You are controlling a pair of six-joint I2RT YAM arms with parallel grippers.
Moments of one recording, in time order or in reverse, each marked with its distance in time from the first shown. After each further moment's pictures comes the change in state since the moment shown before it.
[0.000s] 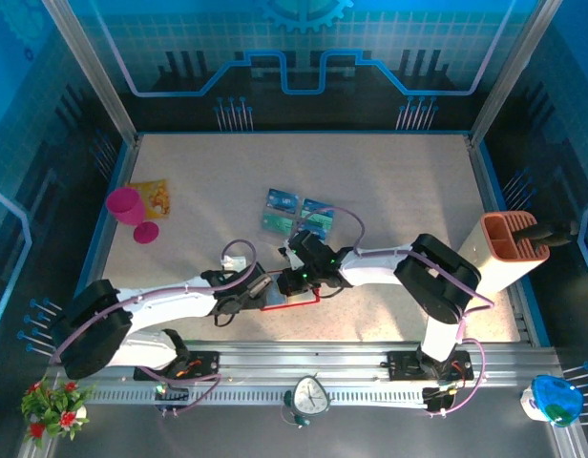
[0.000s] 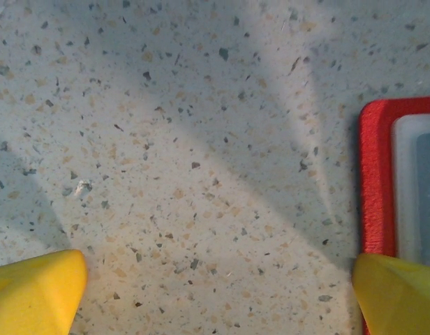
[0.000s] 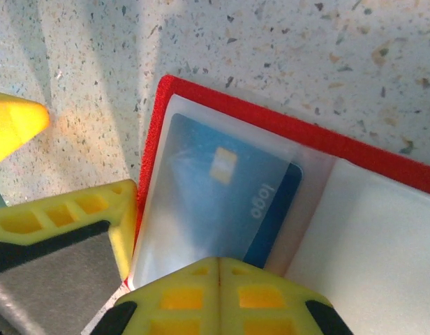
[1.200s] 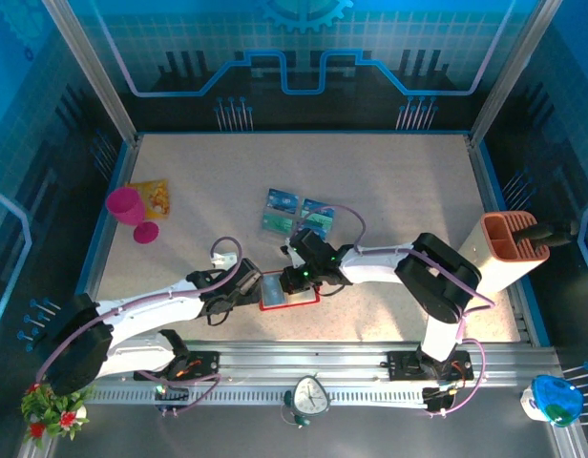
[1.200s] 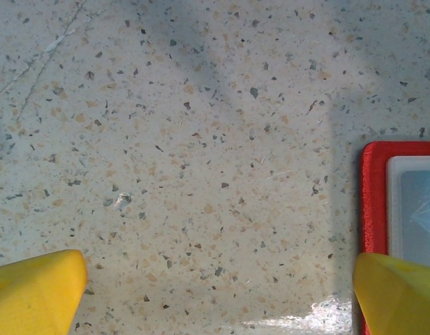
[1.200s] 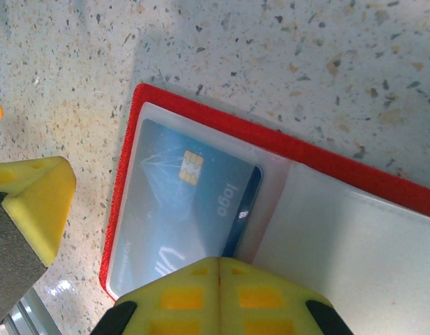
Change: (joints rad) left arm 0.053 -0.106 -0.031 -0.007 0.003 -0.001; right arm -0.013 0.011 0.019 -0.036 0.023 -0.019
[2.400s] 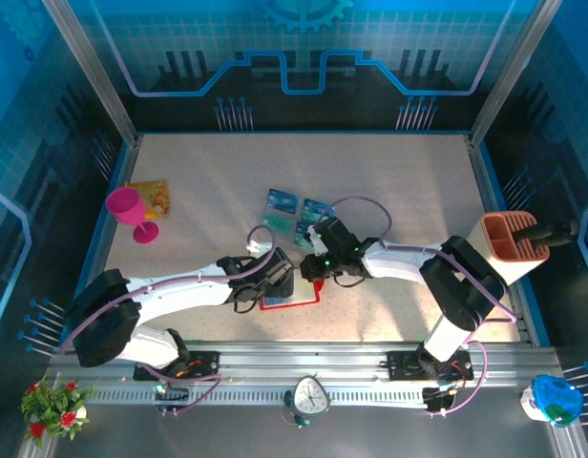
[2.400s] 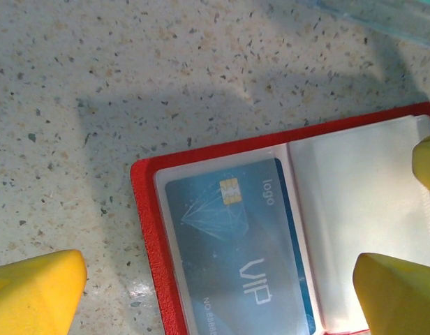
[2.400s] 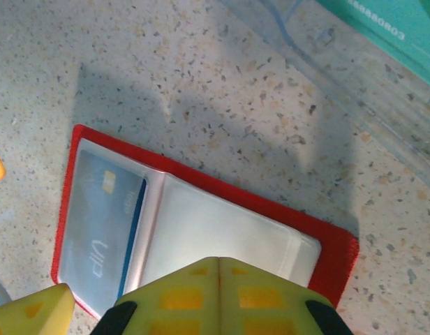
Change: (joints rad) left arm -0.118 0.222 0.249 0.024 0.068 0.068; right arm -0.154 -0.127 -0.090 -0.033 0.007 -0.103
